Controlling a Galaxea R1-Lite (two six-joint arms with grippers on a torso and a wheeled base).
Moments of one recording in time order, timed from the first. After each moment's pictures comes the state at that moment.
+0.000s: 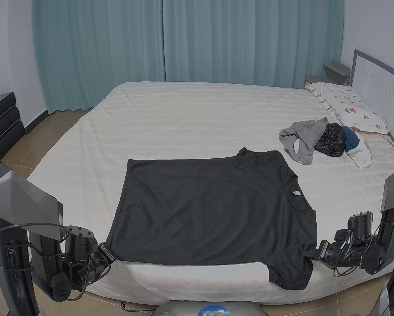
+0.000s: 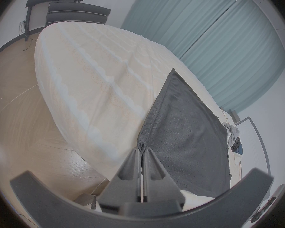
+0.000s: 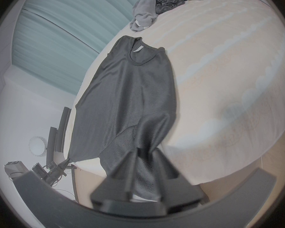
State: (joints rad) left arm -0.30 2.25 -0.08 -1.45 0.19 -0.94; right arm 0.04 2.18 -0.10 -1.26 0.36 0.59
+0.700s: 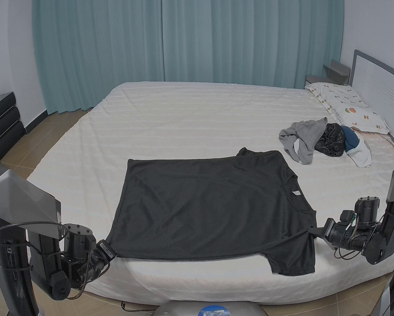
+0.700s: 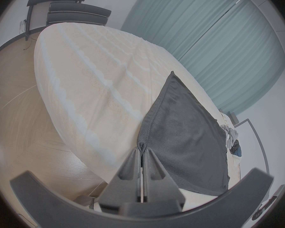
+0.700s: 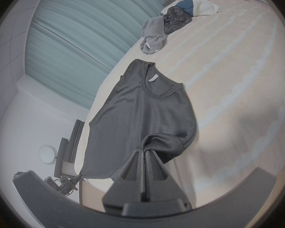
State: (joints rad) left arm -0.28 2.24 -0.09 -1.45 0.19 -0.94; right arm -0.01 2.14 -0.20 -1.31 0.41 0.66
